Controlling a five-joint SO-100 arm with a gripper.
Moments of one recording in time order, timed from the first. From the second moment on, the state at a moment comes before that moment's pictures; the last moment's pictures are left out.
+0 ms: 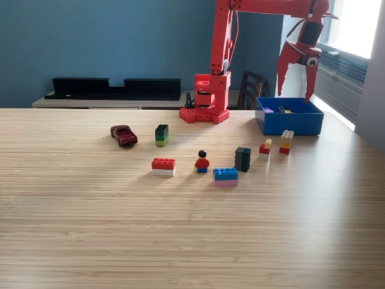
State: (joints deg) arm -72.8 88.1 84.1 96.6 2.0
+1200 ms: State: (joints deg) arm 6.0 88.1 81.3 98.7 1.8
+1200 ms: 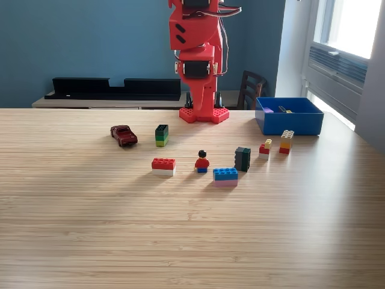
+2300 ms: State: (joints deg) arm 22.3 88.1 86.2 83.0 12.6
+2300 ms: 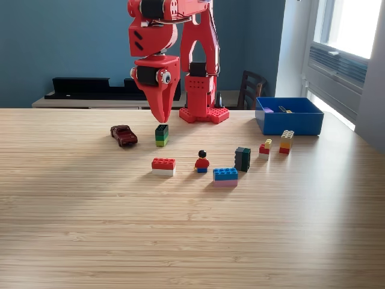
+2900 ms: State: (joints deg) arm 30.8 88.1 90.2 83.0 30.7
